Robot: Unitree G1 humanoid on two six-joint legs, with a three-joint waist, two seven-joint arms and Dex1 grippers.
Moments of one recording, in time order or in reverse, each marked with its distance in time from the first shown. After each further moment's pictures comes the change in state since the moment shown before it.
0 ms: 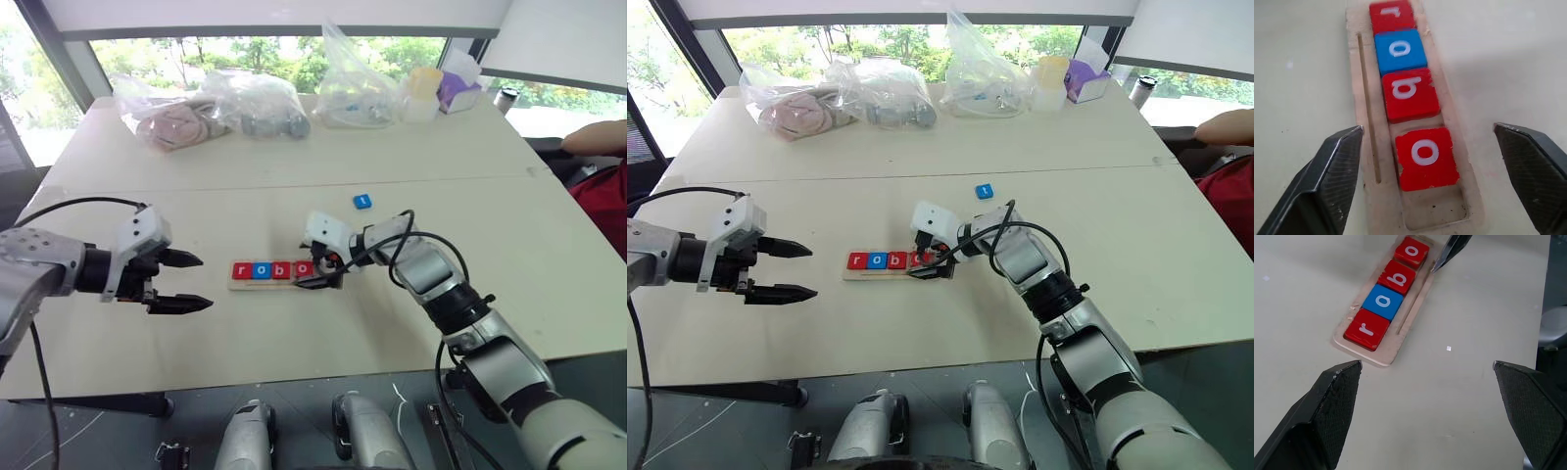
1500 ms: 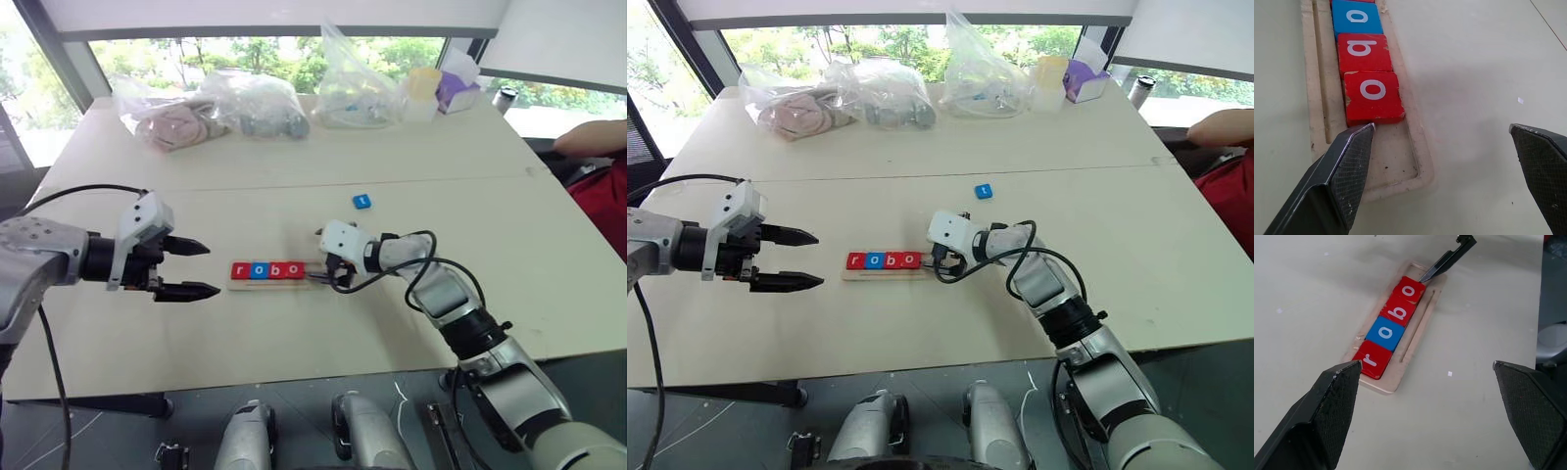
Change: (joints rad) left arm -0.074 -0.026 -0.006 0.009 -0.029 0.027 0.007; right arm 0.168 -0.053 -0.025 -0.068 -0.101 -0.269 -0.205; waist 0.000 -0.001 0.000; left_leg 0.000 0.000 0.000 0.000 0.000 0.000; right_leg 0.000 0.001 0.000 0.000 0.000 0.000
